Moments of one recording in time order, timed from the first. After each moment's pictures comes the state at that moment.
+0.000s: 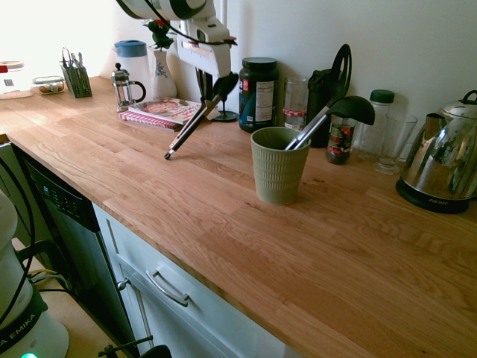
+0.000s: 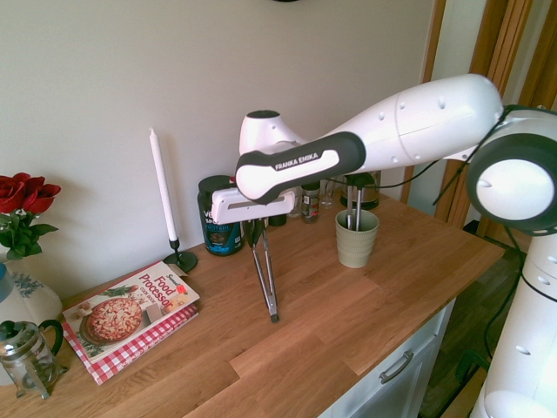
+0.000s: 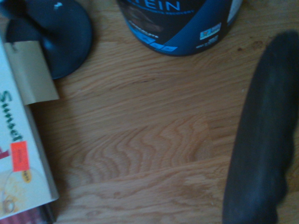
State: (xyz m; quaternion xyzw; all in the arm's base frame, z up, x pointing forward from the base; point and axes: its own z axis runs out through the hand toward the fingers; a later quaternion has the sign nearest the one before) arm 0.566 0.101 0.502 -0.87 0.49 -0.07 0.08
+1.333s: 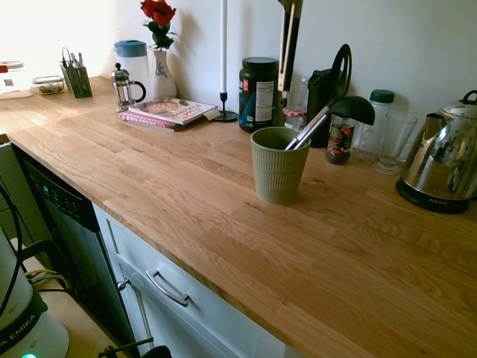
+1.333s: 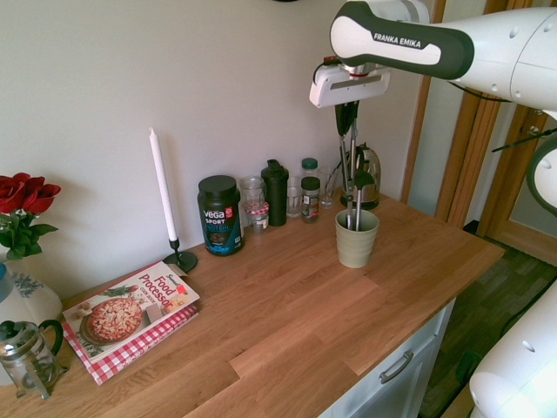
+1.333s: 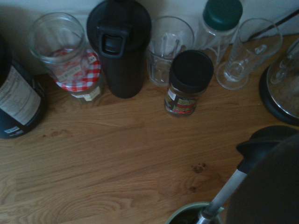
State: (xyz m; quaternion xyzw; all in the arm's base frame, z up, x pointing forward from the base) arm 0.496 -0.136 0.698 -0.86 0.49 -0.16 0.01
